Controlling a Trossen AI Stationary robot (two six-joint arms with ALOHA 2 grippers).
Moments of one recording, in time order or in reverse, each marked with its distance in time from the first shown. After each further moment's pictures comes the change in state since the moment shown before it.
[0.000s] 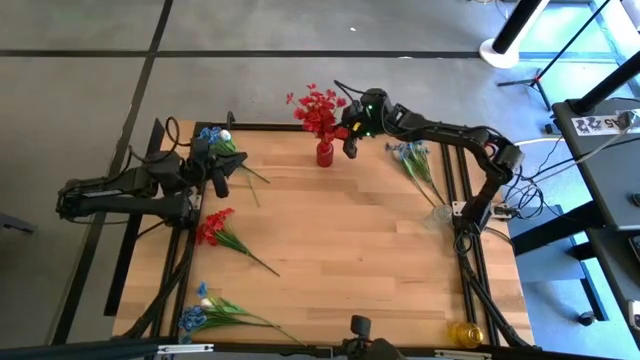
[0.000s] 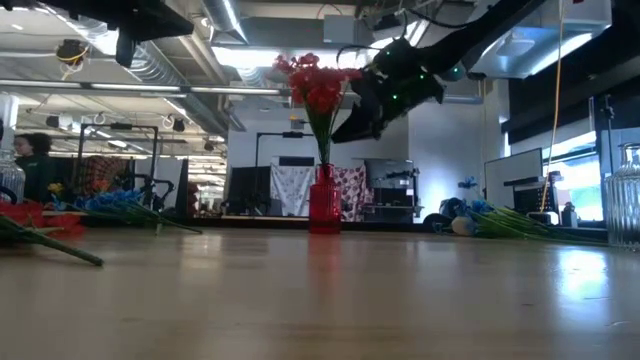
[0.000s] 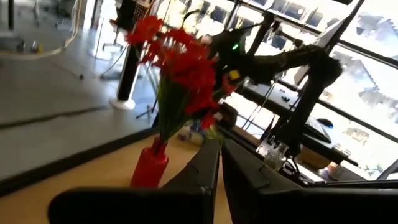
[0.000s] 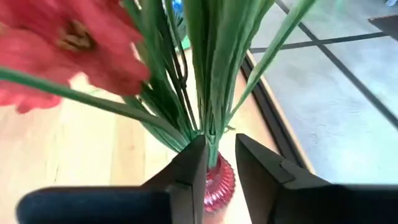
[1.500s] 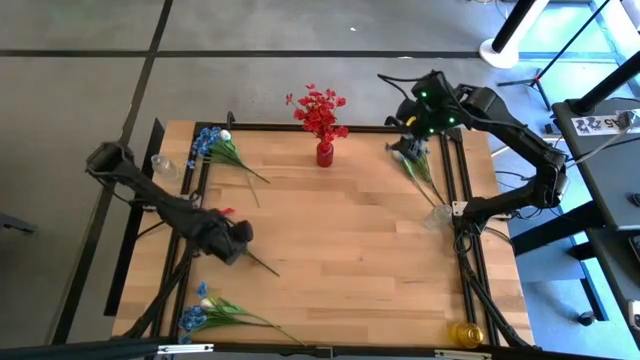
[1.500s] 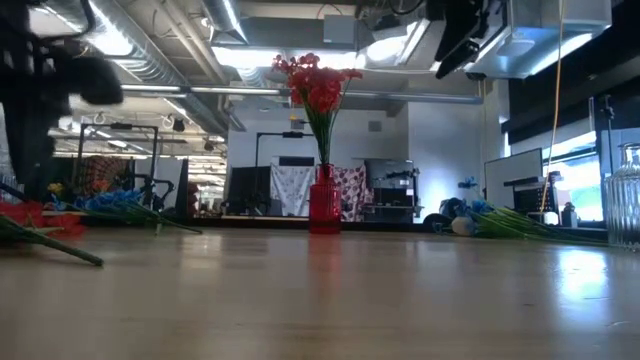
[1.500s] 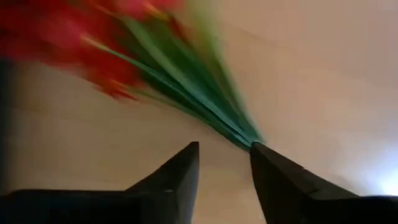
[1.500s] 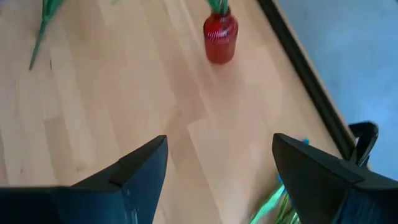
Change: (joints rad) left arm -0.661 0.773 0.153 -0.809 0.296 -2.019; right arm -0.001 -0.386 0.344 -1.180 0.163 0.056
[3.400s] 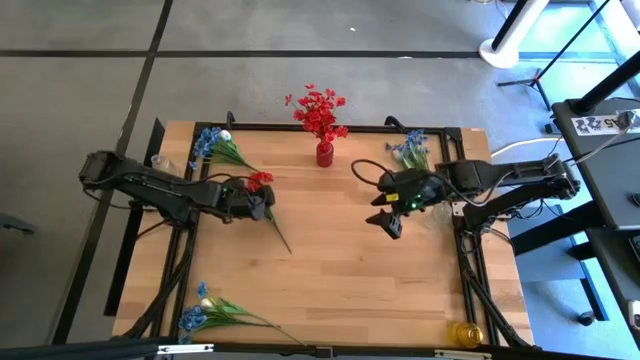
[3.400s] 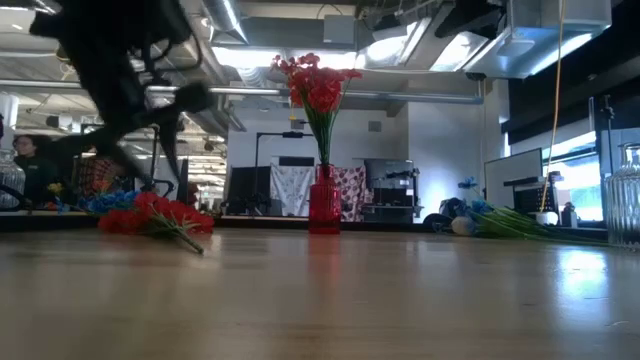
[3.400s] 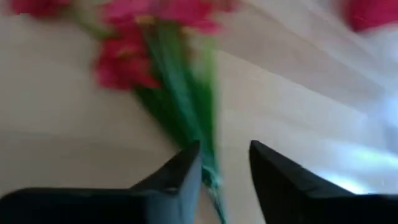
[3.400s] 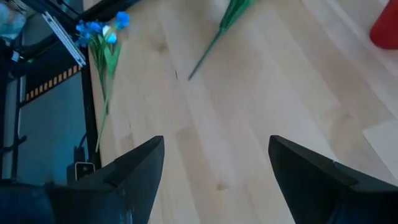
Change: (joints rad) left arm 0.460 -0.006 -0.105 0.399 -0.320 0.499; right arm 0.766 -0.109 -0.327 0.434 0.258 0.778
